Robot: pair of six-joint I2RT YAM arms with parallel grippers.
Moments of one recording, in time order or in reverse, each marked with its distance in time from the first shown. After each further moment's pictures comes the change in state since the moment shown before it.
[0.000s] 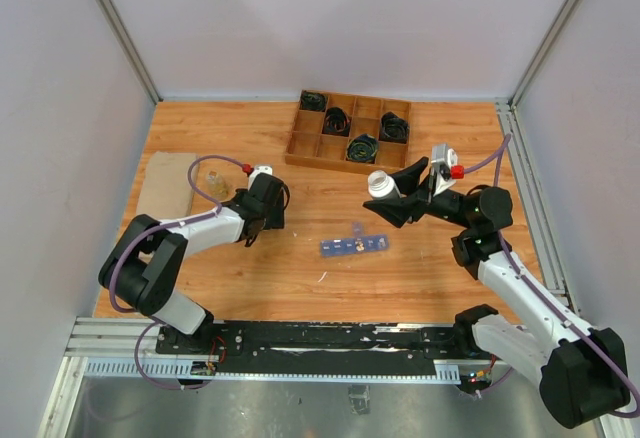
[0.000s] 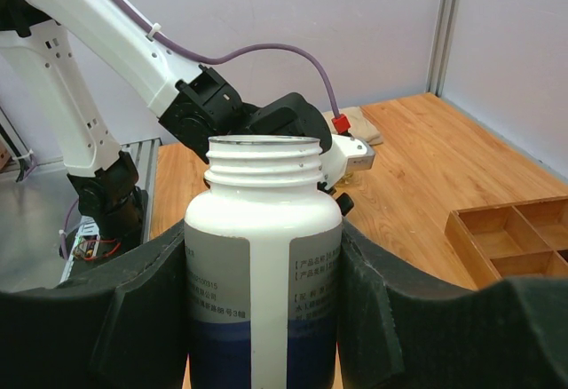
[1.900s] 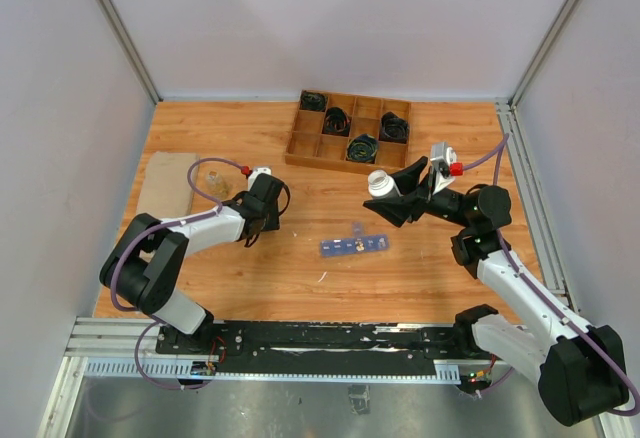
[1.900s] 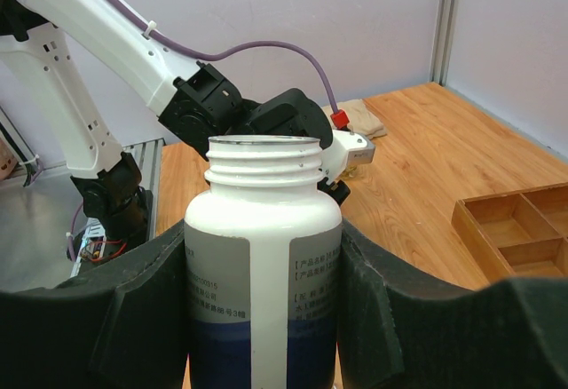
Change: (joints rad) left arm 0.000 0.009 0.007 -0.033 0.028 -0.063; right arm -0.010 0.014 -0.005 -0.001 0.000 0.027
